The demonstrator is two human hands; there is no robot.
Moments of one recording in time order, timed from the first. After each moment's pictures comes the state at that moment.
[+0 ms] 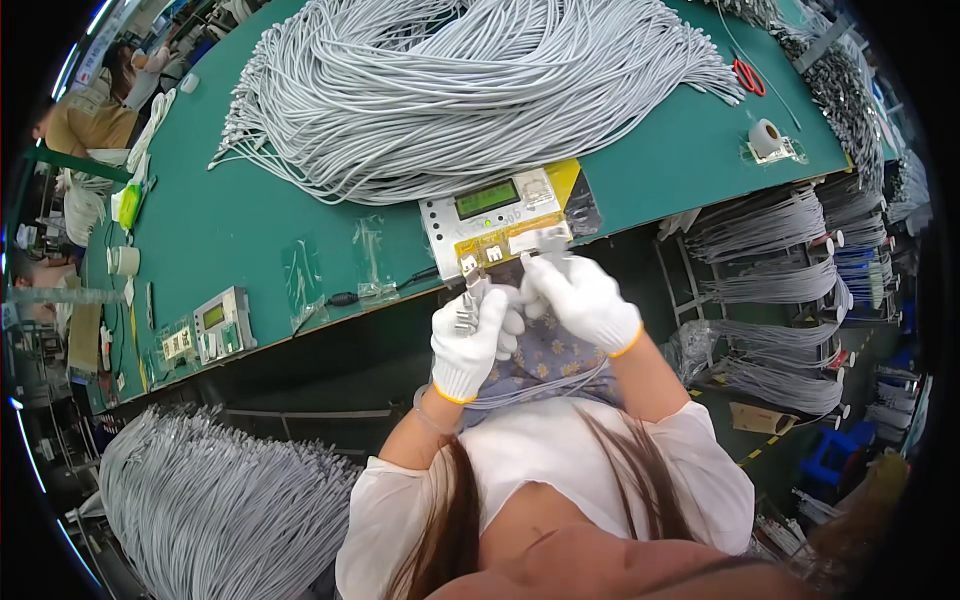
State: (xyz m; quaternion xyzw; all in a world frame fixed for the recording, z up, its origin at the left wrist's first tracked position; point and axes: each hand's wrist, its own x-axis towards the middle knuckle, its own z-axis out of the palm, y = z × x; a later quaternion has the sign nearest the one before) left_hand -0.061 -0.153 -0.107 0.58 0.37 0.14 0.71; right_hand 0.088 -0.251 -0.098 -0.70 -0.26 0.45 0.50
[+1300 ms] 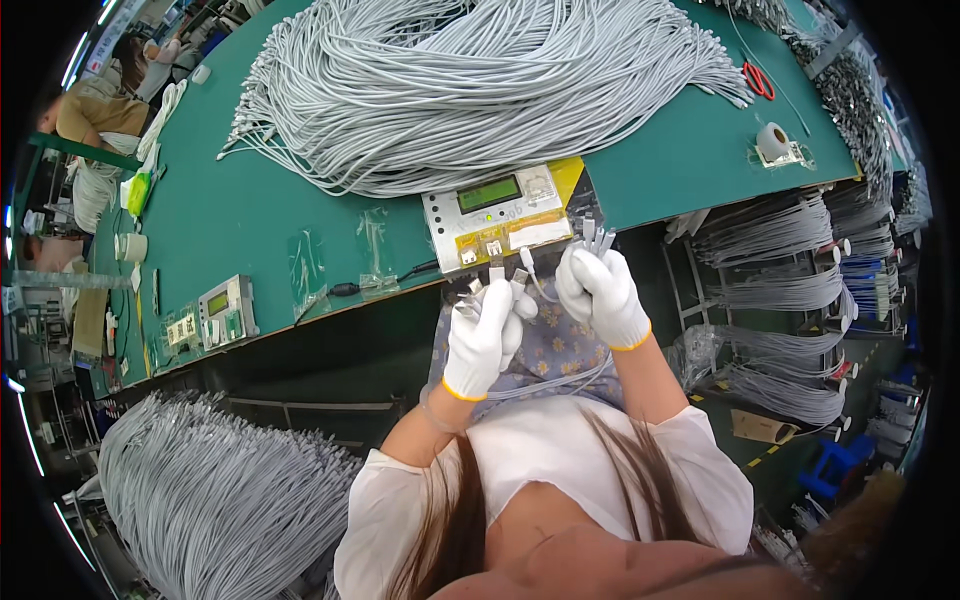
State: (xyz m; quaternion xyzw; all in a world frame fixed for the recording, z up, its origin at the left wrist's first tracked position) left_hand -0.053 -0.173 -0.102 0.47 0.37 0.15 0.78; right_hand 0.095 -0.271 -0.107 -0.53 -0.19 0.46 0.68
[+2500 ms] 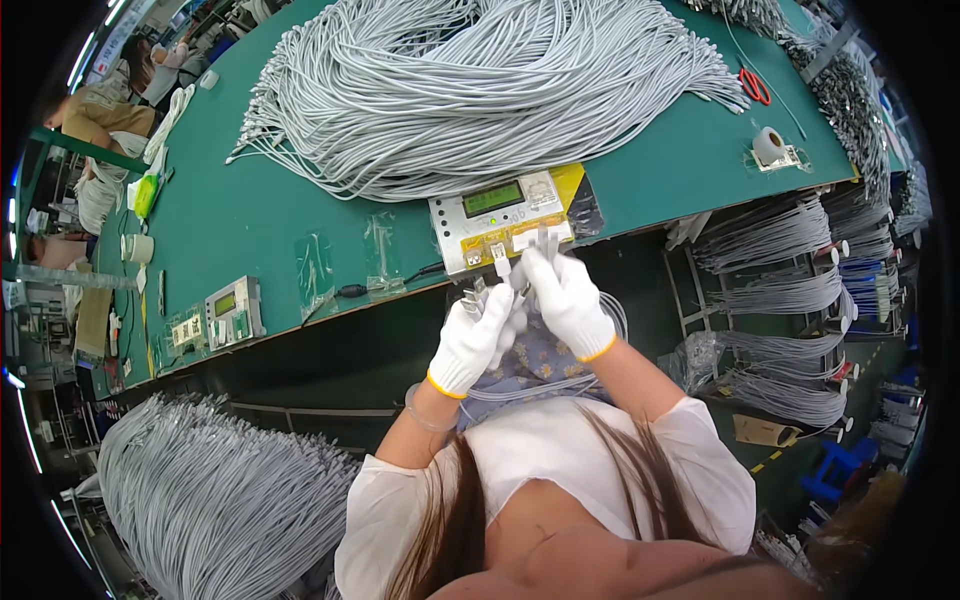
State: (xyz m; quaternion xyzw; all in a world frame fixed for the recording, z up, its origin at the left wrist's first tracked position) left_hand -0.063 -0.149 -0.090 0.53 0.37 0.05 0.76; right_hand 0.062 -0.242 -0.115 -0.67 -0.25 0.37 0.59
